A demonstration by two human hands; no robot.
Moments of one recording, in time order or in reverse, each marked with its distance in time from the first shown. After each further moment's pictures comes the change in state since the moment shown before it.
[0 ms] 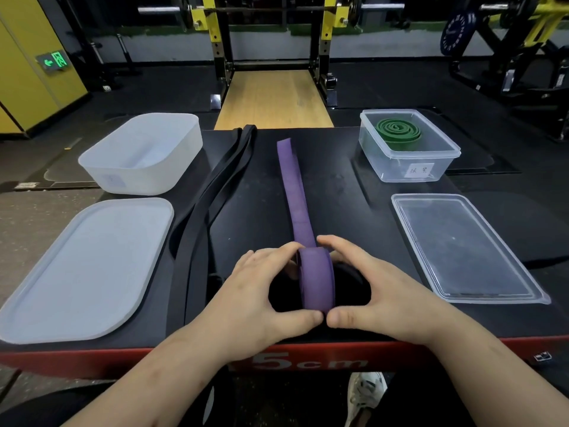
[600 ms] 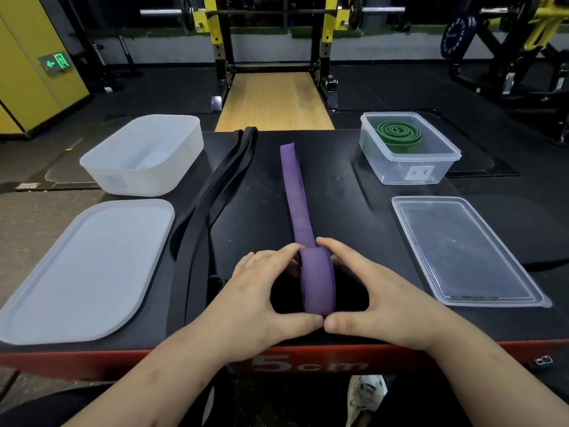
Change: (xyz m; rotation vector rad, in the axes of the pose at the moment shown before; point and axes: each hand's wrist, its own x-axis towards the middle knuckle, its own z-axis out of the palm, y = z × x) left_hand 0.002 -0.001 0.000 -0.031 -0.021 -0.013; right_hand 0.000 -0.001 0.002 -0.018 -0.021 0.018
